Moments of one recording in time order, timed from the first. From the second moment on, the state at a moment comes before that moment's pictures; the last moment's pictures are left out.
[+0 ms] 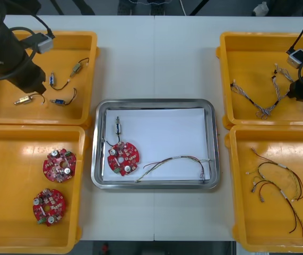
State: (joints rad) right arm -0.96 -0.71 -0.01 -0.59 -0.66 1.06 2.44; left arm -0.86 0.92 -0.34 -1.47 0.93 1.63 -1.79
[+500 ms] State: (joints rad) right arm -0.96 -0.73 -0.01 -0.59 -0.66 1.14 2.44; left arm -0.91 0.93 -0.34 -1.22 0.94 1.54 -1.91
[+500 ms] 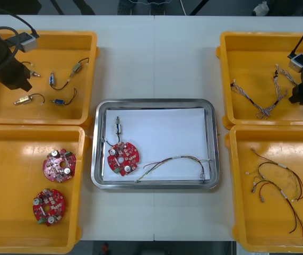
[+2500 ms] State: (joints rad) right arm -1.00 -0.74 -0.04 -0.47 -0.65 1.09 2.44; left arm -0.92 0.93 -0.62 -0.98 1.01 1.15 -2.27
